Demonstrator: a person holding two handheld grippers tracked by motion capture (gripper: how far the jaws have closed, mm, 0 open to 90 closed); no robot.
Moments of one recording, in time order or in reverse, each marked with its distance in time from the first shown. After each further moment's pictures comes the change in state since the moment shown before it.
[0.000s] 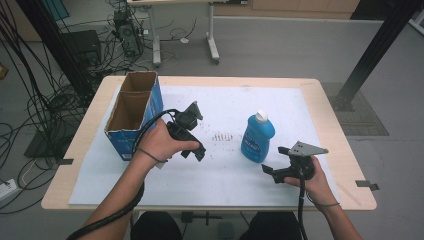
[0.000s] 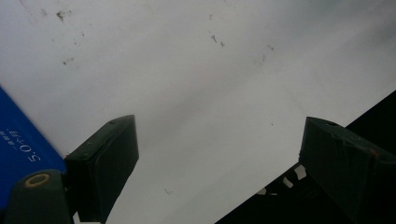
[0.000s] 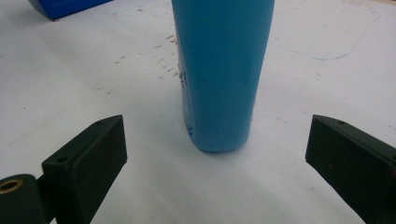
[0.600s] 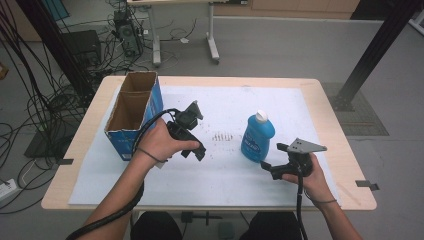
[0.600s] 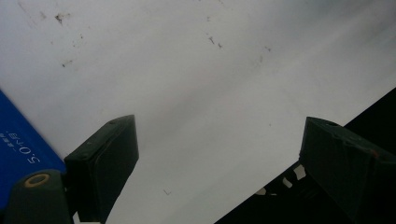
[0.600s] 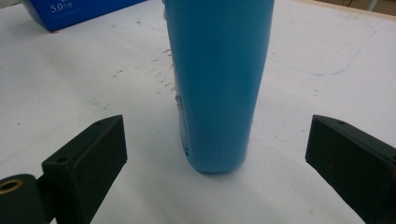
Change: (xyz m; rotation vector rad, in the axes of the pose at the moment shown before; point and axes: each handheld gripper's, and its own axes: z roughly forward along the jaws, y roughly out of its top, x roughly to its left) left arm -0.001 0.000 -0.001 -0.001 -0.003 0.007; right arm -0.001 0.008 0.006 -0.031 -0.002 -0.008
